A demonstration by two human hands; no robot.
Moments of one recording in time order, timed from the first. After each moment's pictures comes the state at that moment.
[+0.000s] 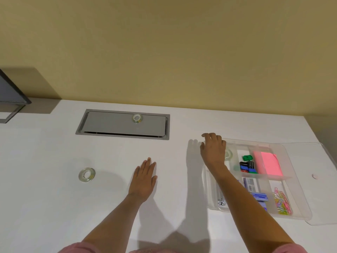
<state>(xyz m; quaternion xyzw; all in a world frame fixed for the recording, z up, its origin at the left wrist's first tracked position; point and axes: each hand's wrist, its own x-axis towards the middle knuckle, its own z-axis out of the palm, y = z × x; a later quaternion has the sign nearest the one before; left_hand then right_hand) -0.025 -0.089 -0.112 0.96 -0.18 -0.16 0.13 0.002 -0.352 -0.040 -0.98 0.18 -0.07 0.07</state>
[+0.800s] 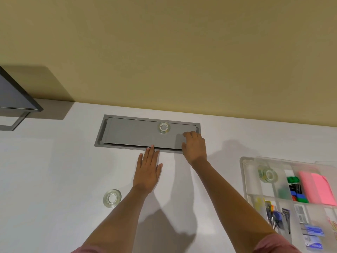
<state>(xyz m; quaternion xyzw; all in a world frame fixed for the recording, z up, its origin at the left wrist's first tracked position) 0.099 -0.016 -0.138 0.97 -0.16 -0.09 0.15 0.136 -0.209 -0.082 -0.99 0.10 0.03 0.11</state>
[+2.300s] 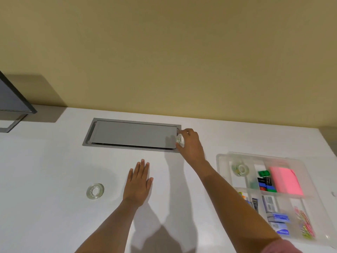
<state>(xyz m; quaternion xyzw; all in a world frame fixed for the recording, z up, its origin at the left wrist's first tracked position) 0.031 -0.040 -0.117 0.97 -0.14 -0.16 0.12 0.088 -0.257 -0.031 -0.96 0.07 -0.04 0.26</state>
